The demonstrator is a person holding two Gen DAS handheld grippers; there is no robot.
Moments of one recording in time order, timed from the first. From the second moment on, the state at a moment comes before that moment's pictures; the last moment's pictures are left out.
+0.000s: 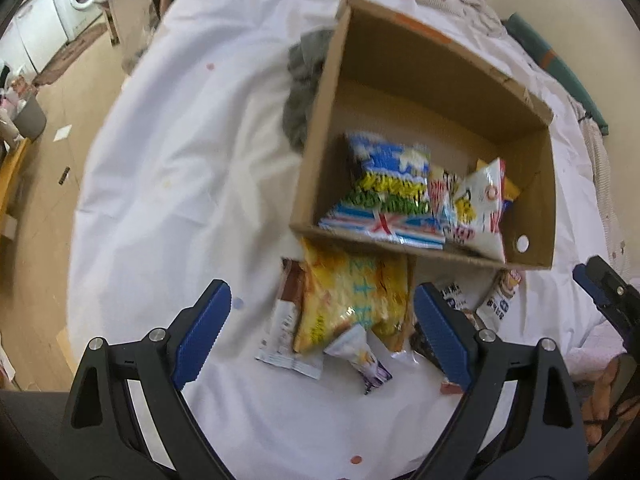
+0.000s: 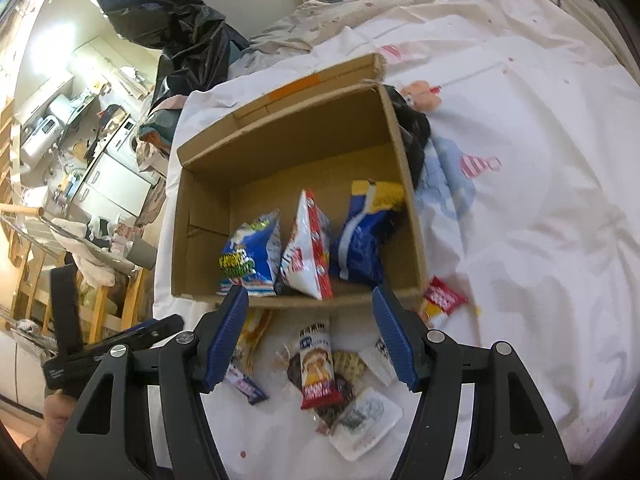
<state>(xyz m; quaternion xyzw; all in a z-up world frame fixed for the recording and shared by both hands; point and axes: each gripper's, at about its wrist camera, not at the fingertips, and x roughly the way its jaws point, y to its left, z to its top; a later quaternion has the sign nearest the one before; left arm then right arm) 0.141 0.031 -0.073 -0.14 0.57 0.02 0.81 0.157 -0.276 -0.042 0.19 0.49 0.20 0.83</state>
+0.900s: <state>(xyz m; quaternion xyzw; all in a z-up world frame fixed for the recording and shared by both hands) 0.144 -0.056 -0.121 0.01 0.61 0.00 0.79 0.142 -0.299 -0.063 0.18 0.51 0.17 0.82</state>
